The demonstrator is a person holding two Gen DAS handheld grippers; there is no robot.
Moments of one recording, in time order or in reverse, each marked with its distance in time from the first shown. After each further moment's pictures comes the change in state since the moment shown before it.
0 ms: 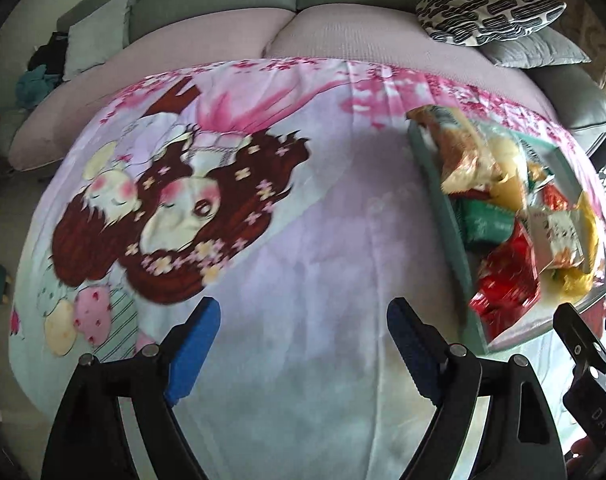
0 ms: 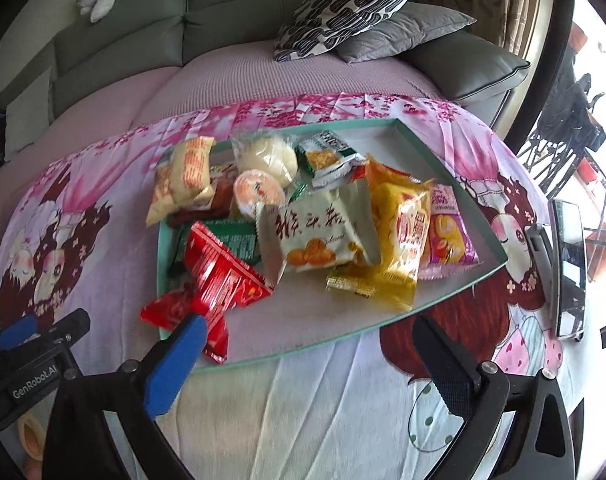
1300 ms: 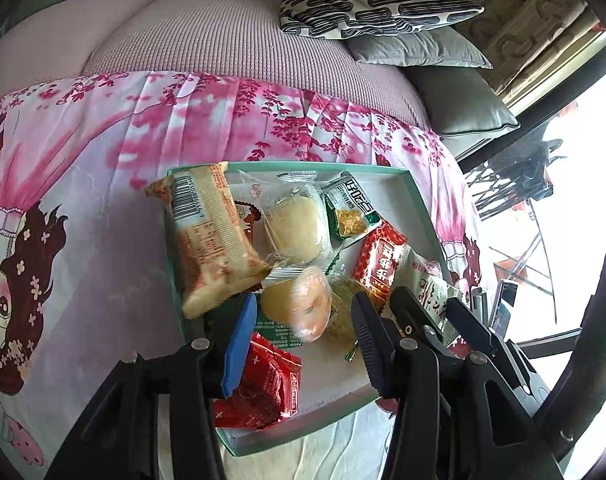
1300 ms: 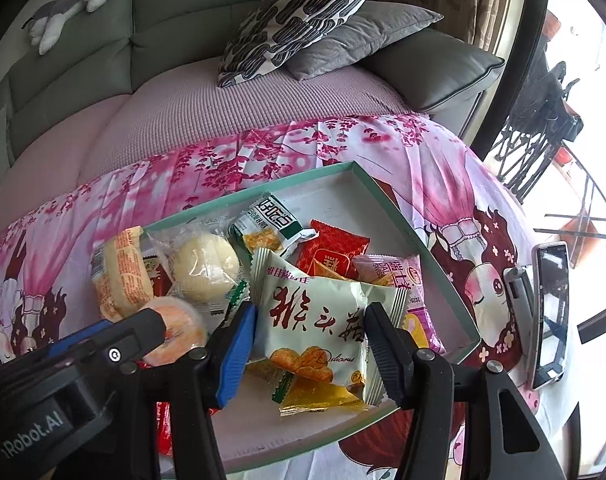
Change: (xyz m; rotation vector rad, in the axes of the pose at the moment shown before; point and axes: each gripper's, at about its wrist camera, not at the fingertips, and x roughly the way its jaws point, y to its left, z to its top) left arm -0.003 -0.113 0.098 0.065 0.111 -0.536; right arm 0.026 -0.034 0.085 0.106 -0.005 -0.098
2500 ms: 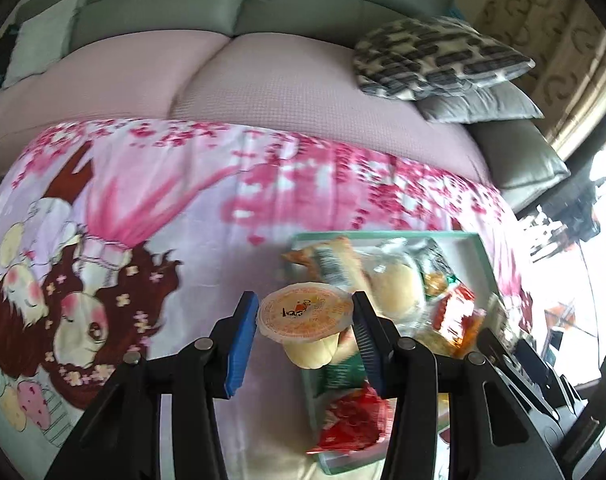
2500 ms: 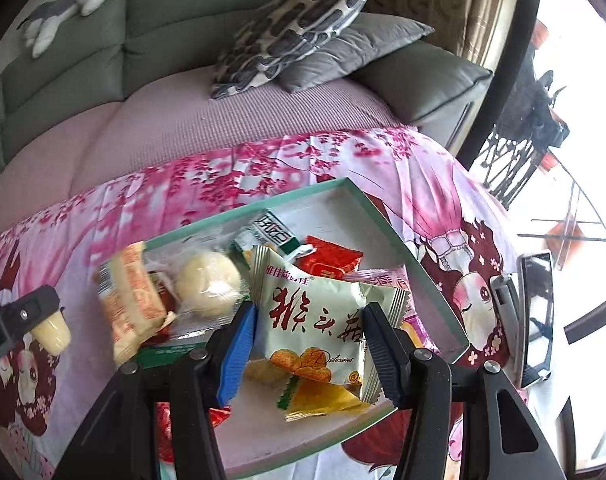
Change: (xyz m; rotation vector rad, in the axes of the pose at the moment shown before) left arm -0.041 0.040 0.013 -0.037 -0.163 0.214; right arm -0.008 0.008 0.008 0.019 -0.026 -0.052
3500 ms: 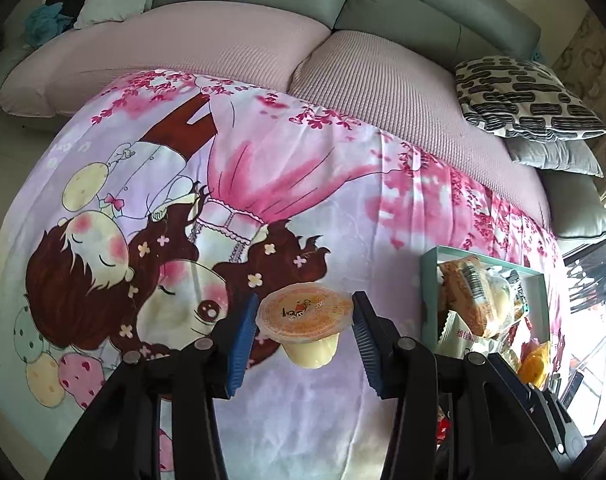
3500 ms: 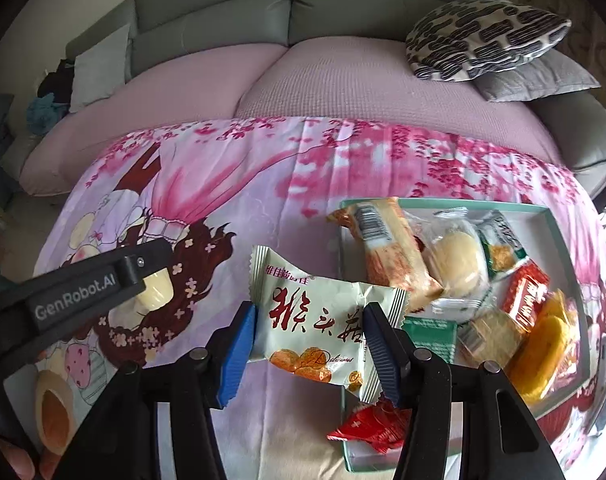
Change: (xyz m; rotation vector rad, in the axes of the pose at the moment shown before) left arm -0.016 0.121 -0.015 -0.229 0.001 0.142; right arm -0.022 0.149 -0.038 -0.328 0.055 0.365
